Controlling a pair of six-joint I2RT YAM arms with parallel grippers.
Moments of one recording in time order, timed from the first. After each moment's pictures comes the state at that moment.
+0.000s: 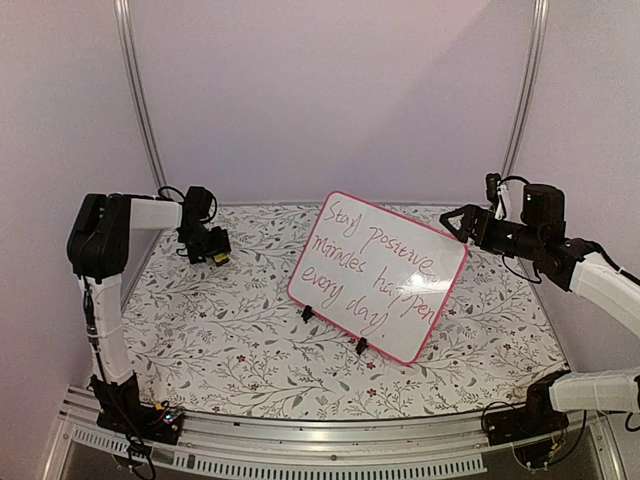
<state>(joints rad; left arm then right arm) -0.16 2.13 1.47 -0.44 -0.03 -0.47 0.28 1.07 0.81 -0.10 -0.35 0.48</state>
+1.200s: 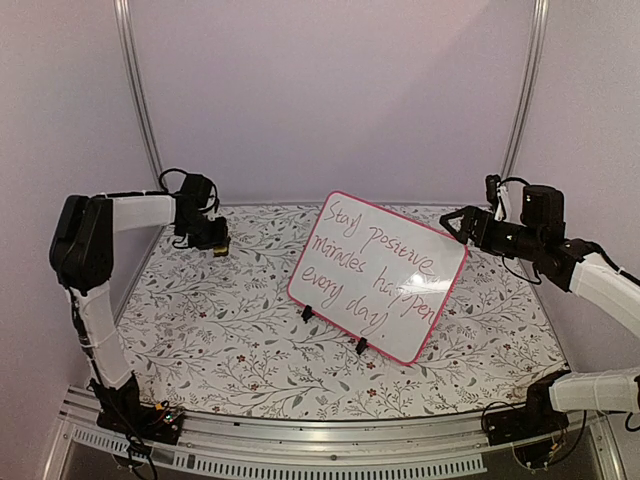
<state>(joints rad) -0.21 2.00 1.42 -0.44 -0.02 -0.31 0.28 1.07 0.81 -0.11 -0.34 0.48</state>
